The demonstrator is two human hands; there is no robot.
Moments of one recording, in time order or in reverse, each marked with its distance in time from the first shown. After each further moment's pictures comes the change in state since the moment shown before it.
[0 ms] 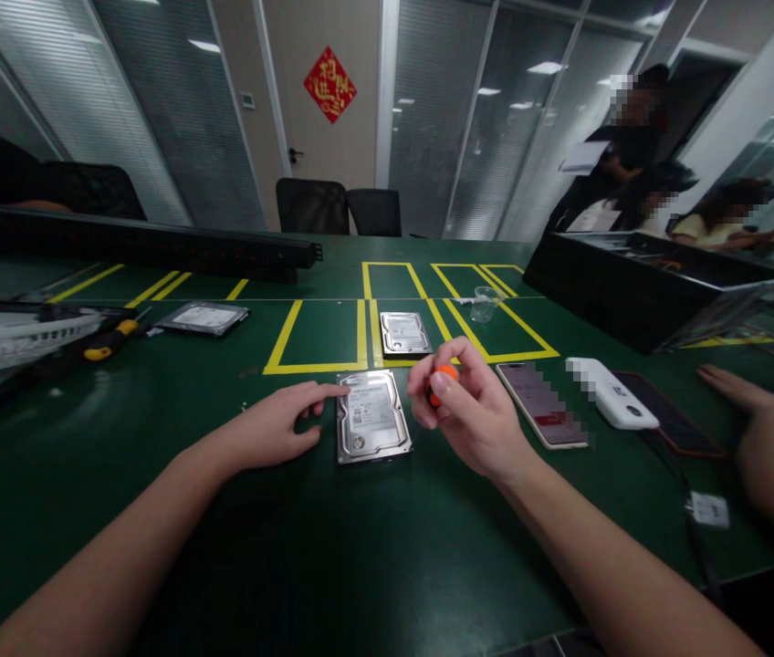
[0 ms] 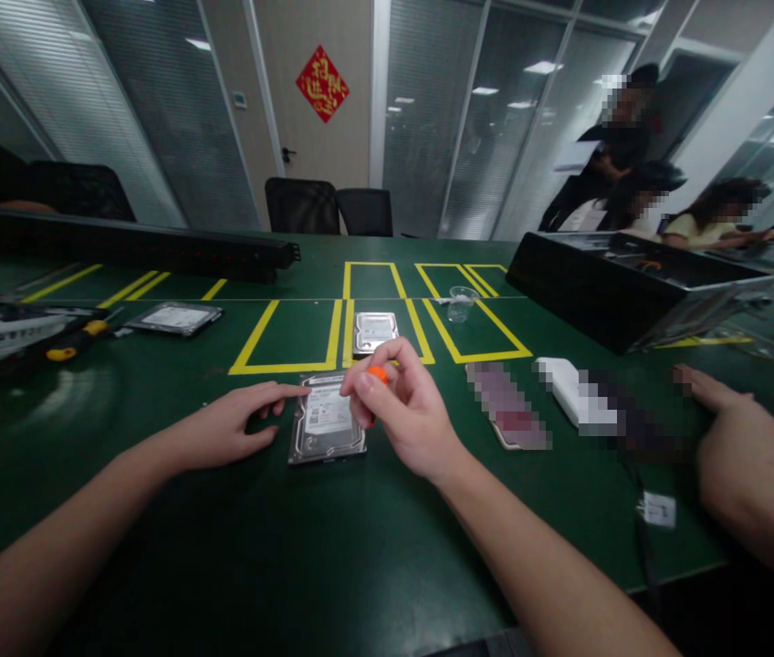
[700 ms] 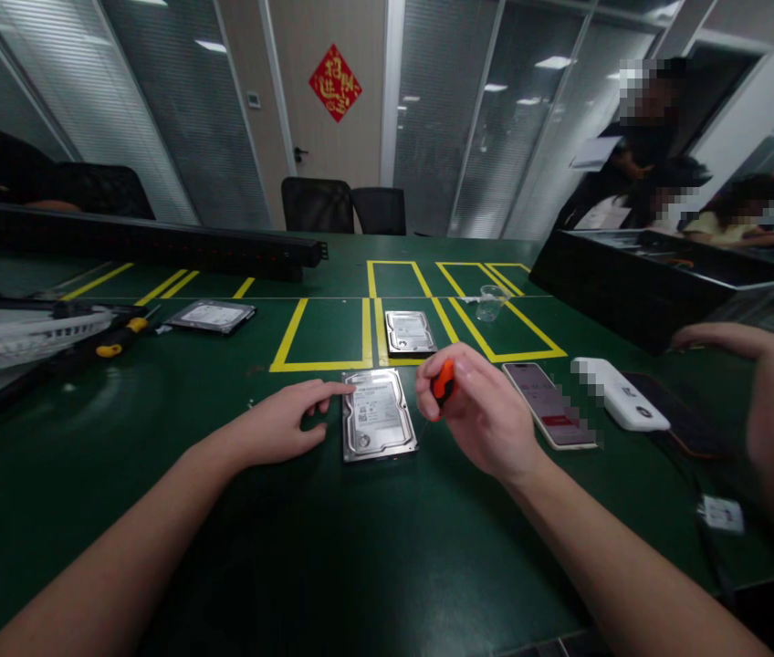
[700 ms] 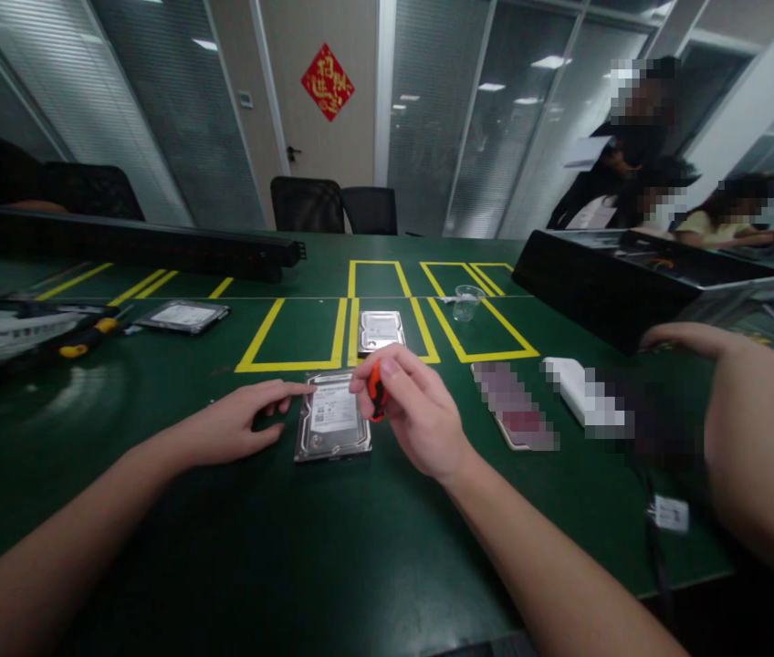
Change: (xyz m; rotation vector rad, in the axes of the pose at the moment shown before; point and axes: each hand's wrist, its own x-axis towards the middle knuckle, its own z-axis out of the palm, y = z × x) left_hand 0.000 0.002 -0.001 -0.005 -0.007 -0.011; right_hand 0.000 -0.003 0.001 -0.019 0.030 0.009
